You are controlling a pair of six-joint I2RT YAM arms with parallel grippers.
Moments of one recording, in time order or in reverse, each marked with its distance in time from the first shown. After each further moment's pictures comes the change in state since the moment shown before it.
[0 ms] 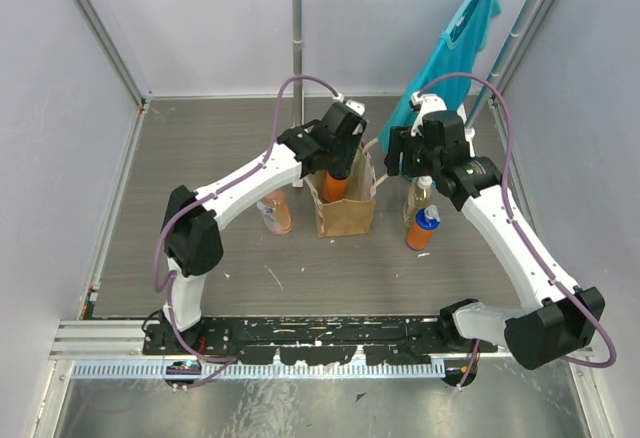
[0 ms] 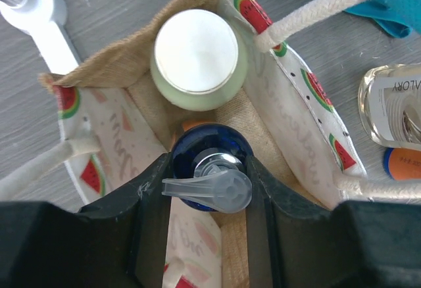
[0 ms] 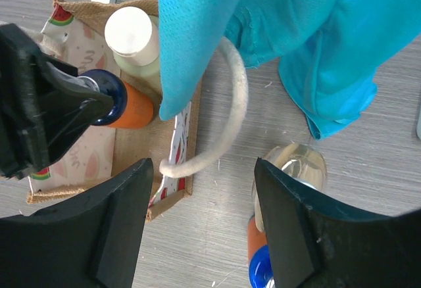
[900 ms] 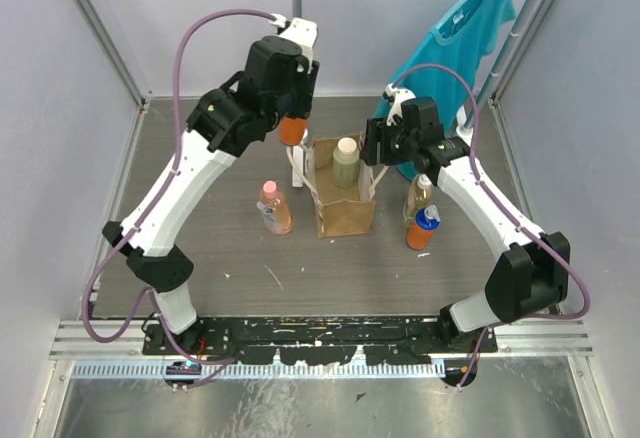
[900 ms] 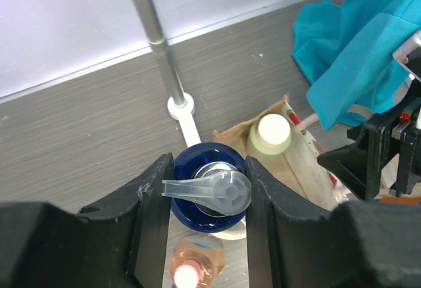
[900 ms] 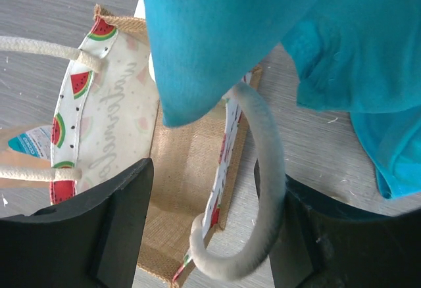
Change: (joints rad) left arm 0.031 -0.195 0.462 -0.283 -0.196 0.161; right arm 0.002 0.241 0.063 0.142 -0.189 0.005
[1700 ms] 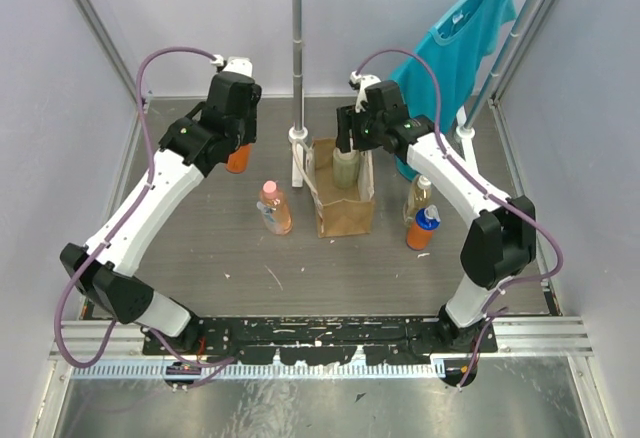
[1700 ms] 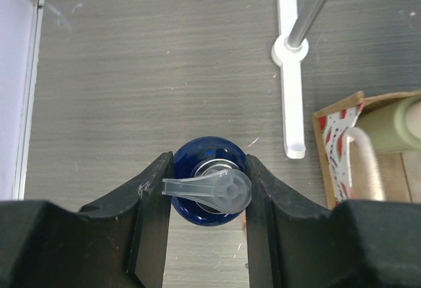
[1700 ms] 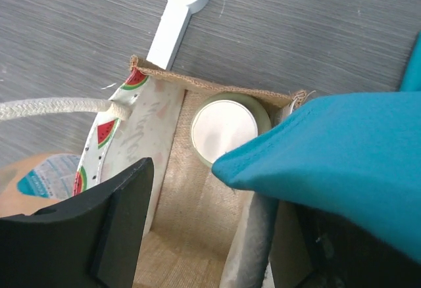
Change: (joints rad) left arm 0.225 -0.287 -0.603 0.163 -0.086 -0.078; right arm 0.095 0.251 0.258 -0.020 0.008 -0.015
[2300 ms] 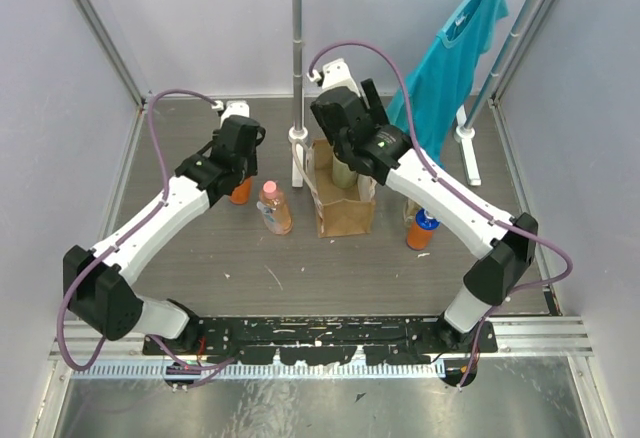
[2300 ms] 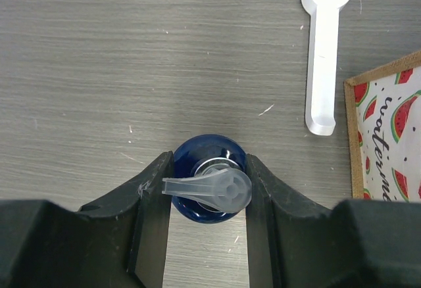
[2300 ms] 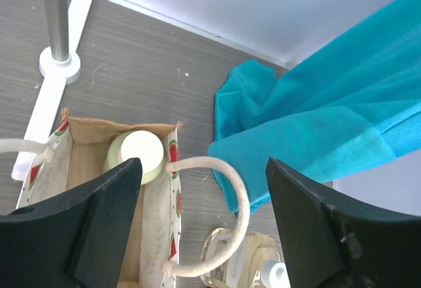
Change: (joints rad) left arm 0.024 -0.120 -0.468 0.232 -0.021 -0.134; right arm 0.352 -0.053 0.154 -0.055 0.908 -0.266
